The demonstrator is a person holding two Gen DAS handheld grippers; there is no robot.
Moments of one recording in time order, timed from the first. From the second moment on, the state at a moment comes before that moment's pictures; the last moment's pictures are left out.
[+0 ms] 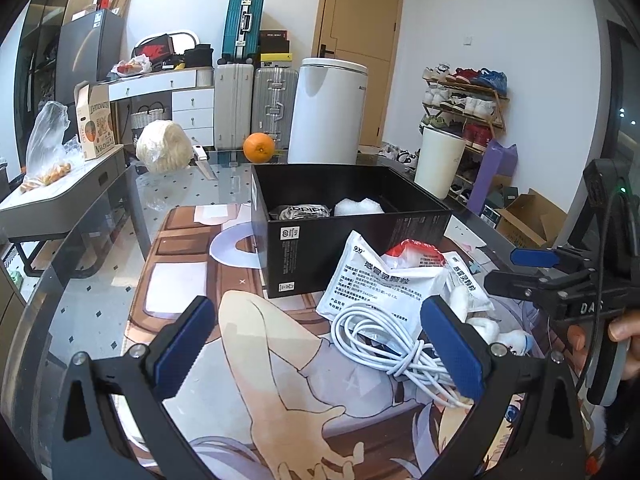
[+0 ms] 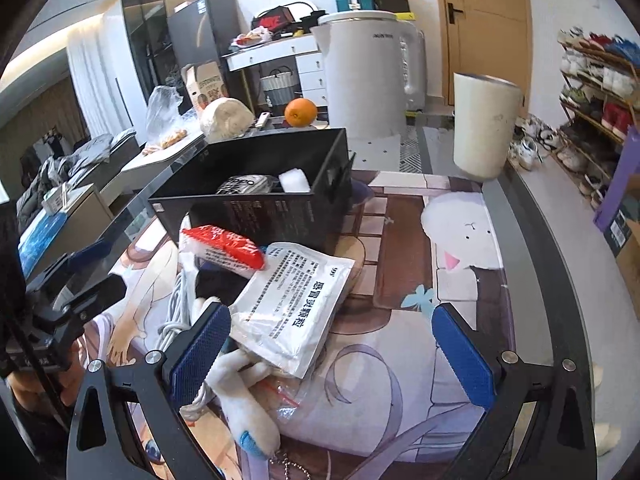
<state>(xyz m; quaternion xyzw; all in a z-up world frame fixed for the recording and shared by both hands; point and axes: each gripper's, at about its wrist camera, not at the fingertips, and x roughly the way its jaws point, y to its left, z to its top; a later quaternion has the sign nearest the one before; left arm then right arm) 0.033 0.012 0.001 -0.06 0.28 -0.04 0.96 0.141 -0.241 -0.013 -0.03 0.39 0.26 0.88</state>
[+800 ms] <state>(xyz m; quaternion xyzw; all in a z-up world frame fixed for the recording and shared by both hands) 0.037 0.009 -0.001 -0.05 0.29 -0.04 0.95 0.175 -0.197 -0.036 -0.06 0.45 0.24 0.86</state>
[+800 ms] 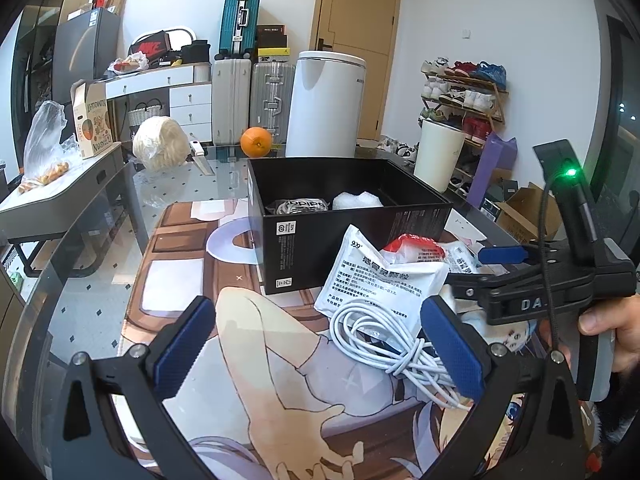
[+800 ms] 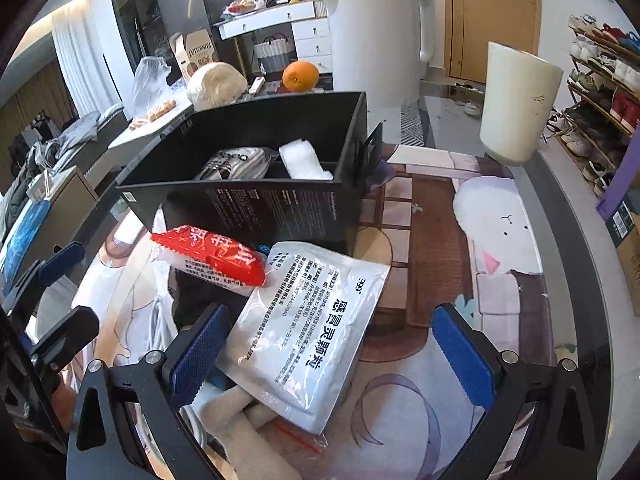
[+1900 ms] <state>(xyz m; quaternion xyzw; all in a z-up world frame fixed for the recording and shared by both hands) 0.039 0.009 -0.004 -0.05 0.30 -0.04 0.95 0.154 -0.209 -0.018 -0.09 0.41 0.26 0.87</state>
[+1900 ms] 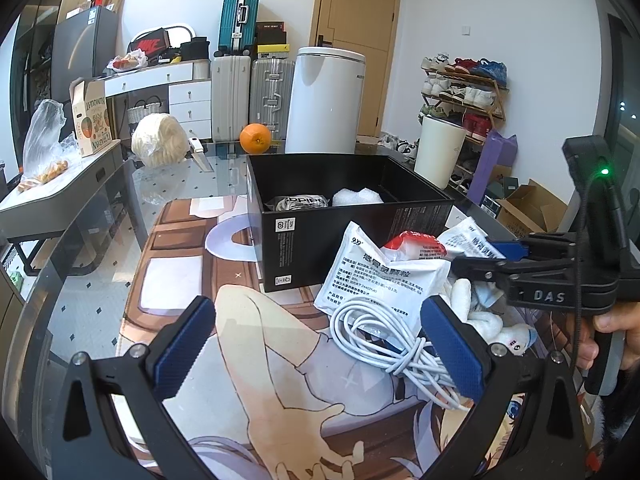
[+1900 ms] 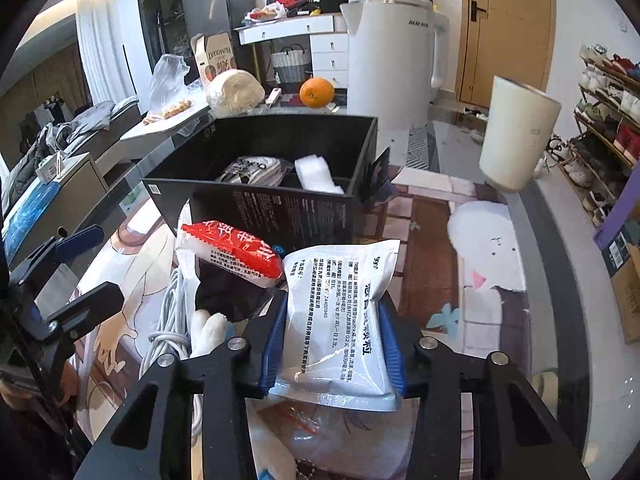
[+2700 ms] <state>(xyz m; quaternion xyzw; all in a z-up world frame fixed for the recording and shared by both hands) 0.044 -0.029 -0.012 -0.01 0.36 -0.06 0.93 0.140 -0.229 0.011 -0.06 0.35 0.28 0.89</state>
